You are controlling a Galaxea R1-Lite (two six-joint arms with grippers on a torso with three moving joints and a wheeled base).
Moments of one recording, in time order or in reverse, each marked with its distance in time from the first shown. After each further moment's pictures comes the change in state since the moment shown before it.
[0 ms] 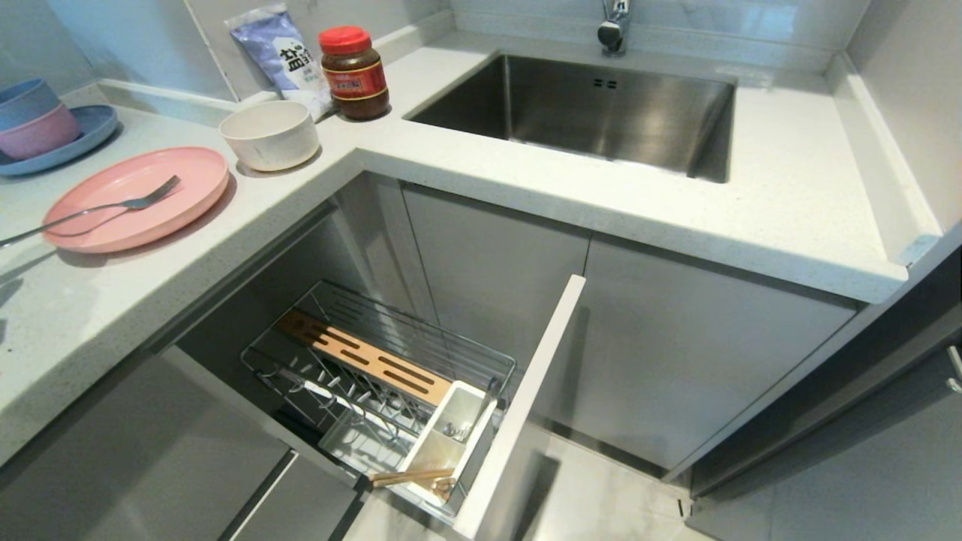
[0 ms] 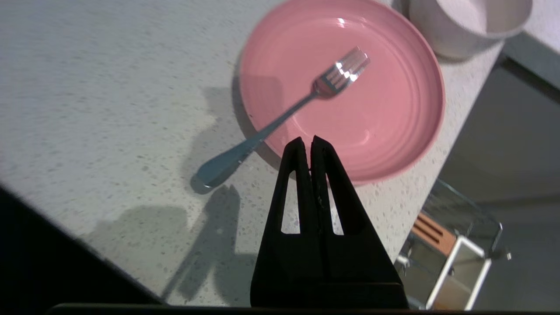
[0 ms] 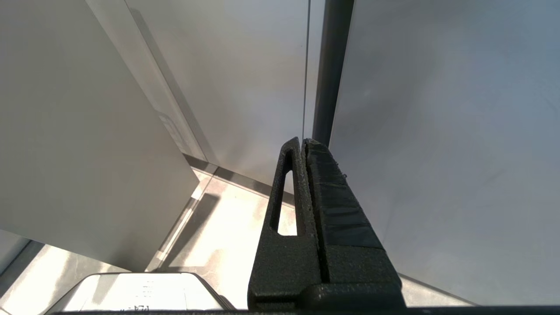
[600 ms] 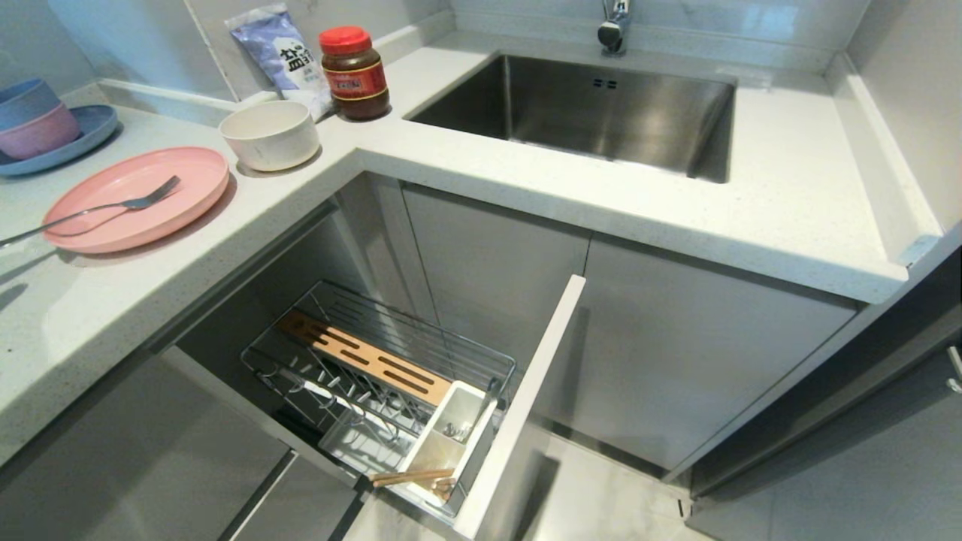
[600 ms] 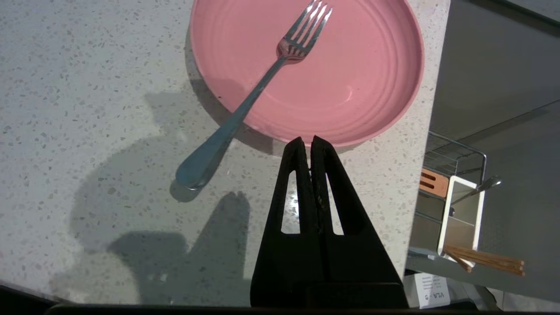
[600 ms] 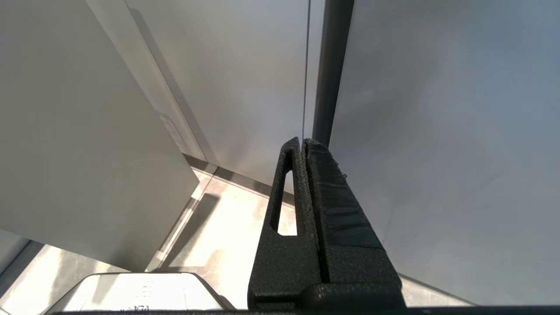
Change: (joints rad) left arm 0.093 0.110 -0.006 0.131 -0.292 0.347; right arm 0.001 0.000 0.000 0.000 0.000 0.000
